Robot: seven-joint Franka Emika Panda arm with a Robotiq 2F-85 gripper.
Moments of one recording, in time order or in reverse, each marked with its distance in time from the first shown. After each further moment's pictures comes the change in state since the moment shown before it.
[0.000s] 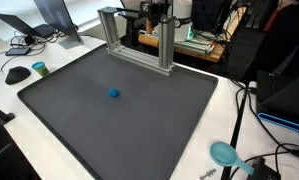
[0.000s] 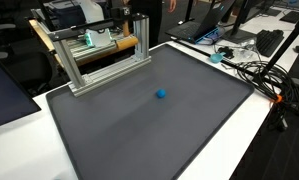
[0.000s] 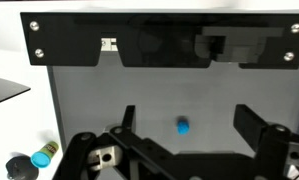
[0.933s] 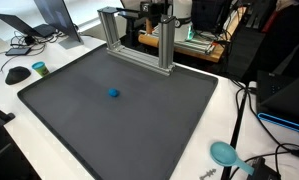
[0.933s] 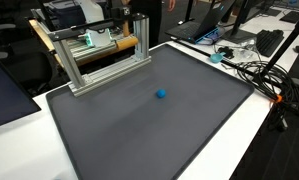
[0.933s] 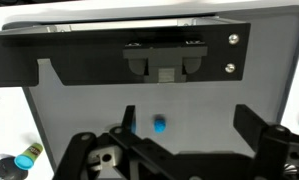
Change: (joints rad) arm 0.070 -0.166 0.132 -0.205 0.054 0.113 0.223
